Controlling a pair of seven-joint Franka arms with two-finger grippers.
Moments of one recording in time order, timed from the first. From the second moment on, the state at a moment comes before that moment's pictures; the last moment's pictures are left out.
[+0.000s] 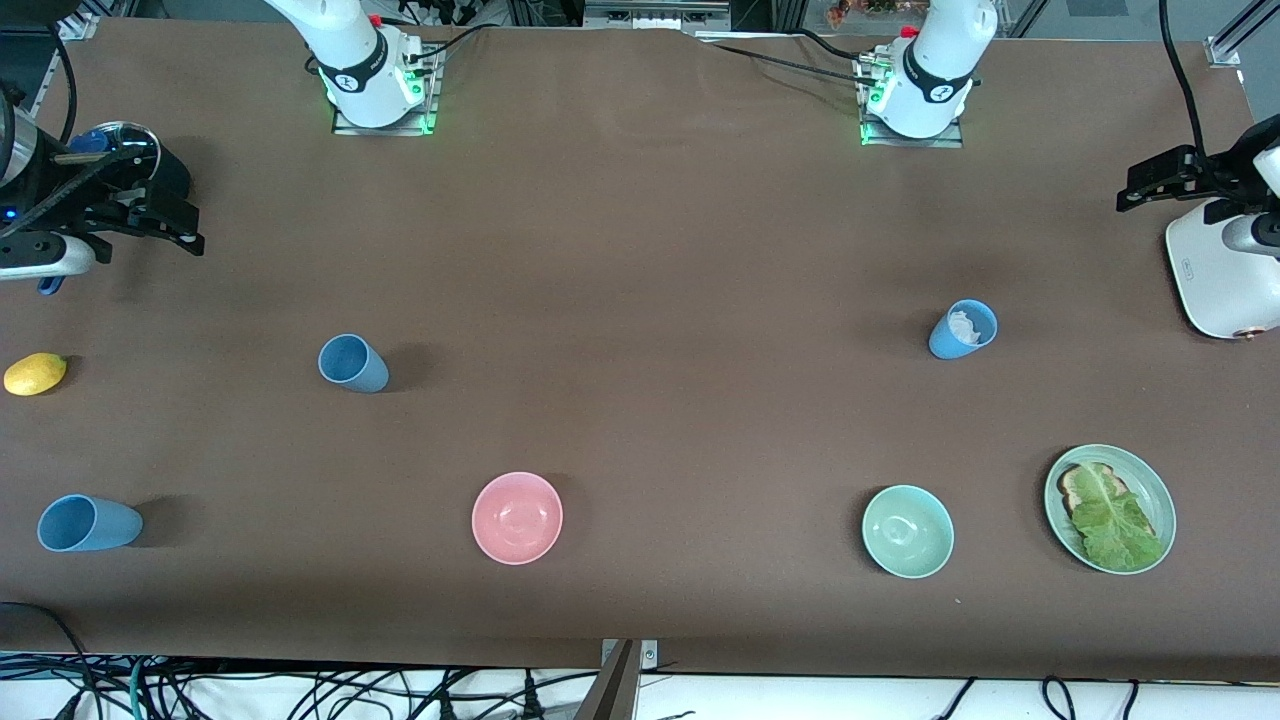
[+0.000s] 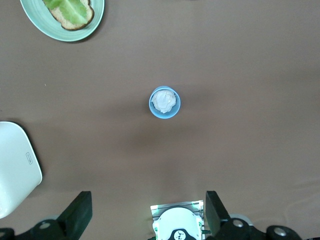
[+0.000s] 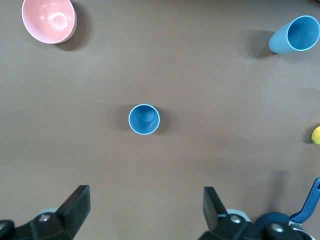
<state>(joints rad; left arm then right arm) 0.05 0.06 0.03 -1.49 -0.01 1.30 0.19 0.10 0.08 -0.03 -1.48 -0.01 1.53 -0.04</state>
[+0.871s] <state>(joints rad) 0.05 0.06 0.04 -1.71 -0.01 1.51 0.19 0.09 0.08 -0.03 -1.47 -0.01 1.53 -0.04</state>
